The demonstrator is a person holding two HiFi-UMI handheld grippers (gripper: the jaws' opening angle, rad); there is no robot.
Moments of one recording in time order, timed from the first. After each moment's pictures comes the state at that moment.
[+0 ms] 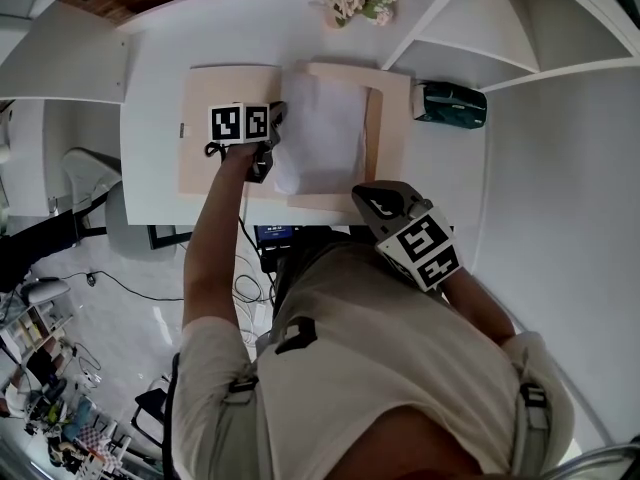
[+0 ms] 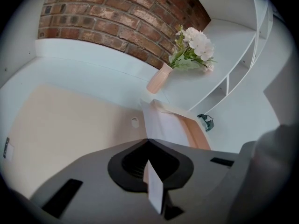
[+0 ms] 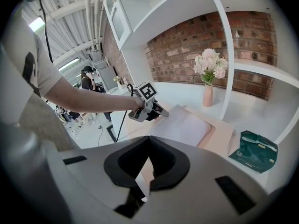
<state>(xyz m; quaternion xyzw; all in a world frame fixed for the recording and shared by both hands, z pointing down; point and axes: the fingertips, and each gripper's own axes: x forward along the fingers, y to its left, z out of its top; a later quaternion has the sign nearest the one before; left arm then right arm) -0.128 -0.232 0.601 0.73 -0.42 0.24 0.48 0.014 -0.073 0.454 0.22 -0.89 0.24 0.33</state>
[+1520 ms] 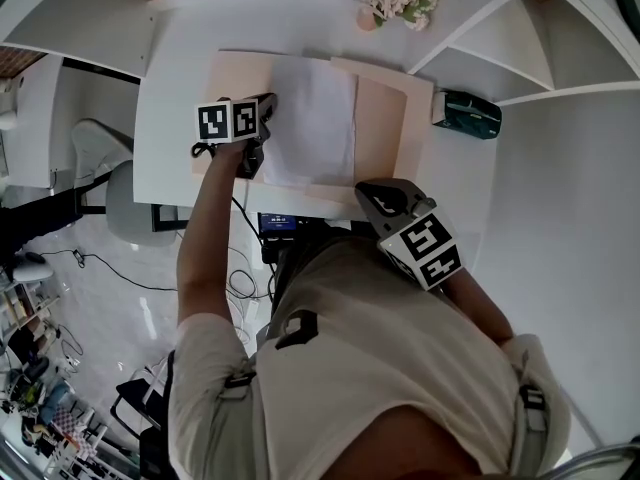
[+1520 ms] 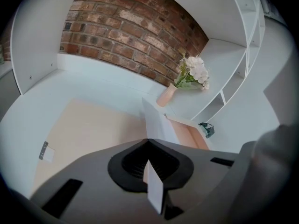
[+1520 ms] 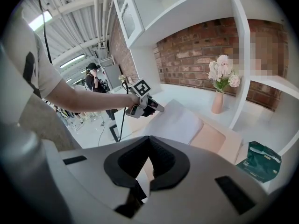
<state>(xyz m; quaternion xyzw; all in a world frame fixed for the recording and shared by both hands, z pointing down) -0.199 -0.216 0.565 0.73 -0.48 0.20 0.44 -0.026 -0.059 0.439 0.20 -0.90 0.23 0.32</state>
